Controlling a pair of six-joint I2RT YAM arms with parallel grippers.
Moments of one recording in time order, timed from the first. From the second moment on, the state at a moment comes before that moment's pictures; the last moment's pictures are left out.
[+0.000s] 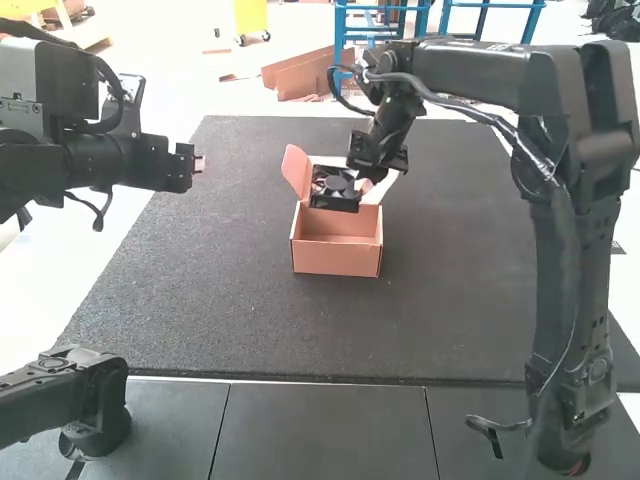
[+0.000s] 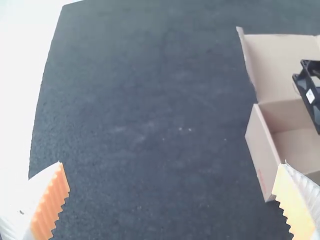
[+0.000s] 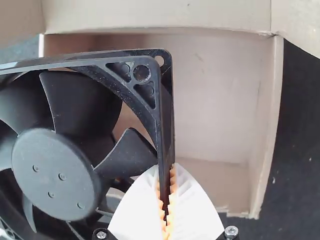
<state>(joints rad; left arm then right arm) -0.23 0.71 0.84 -0.60 -0.08 0.01 0.56 2.01 1.84 -1.10 -0.13 0.54</state>
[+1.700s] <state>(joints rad) -0.25 1.27 1.01 -0.24 -0.12 -0.01 0.36 1.81 1.73 -0.79 -0.06 0.16</state>
